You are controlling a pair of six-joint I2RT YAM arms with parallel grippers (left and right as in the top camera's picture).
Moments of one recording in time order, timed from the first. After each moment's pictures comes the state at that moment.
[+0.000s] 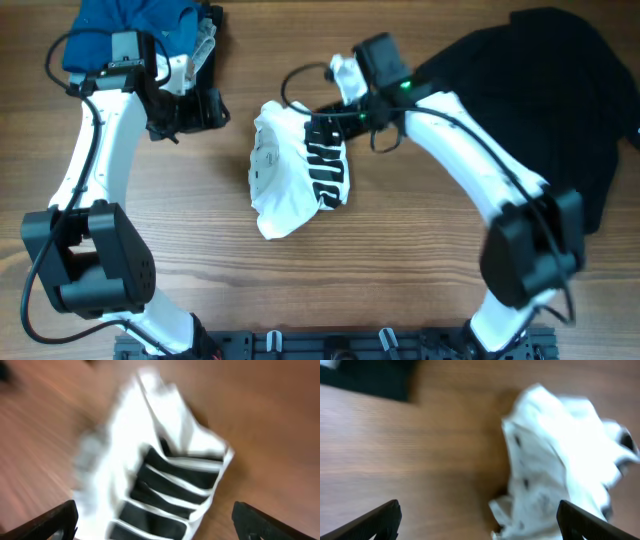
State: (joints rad) left arm 0.09 1.82 1.48 -0.97 0.34 -0.02; right arm 0.44 1.87 1.58 -0.77 -0.36 0.03
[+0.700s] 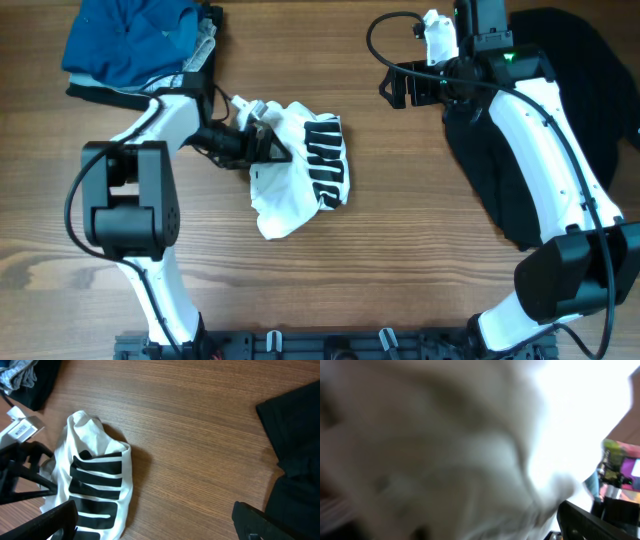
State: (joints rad) left arm -0.04 2.13 1.38 -0.91 0.83 0.24; right arm 0.17 1.77 1.64 -0.92 -0.30 0.00
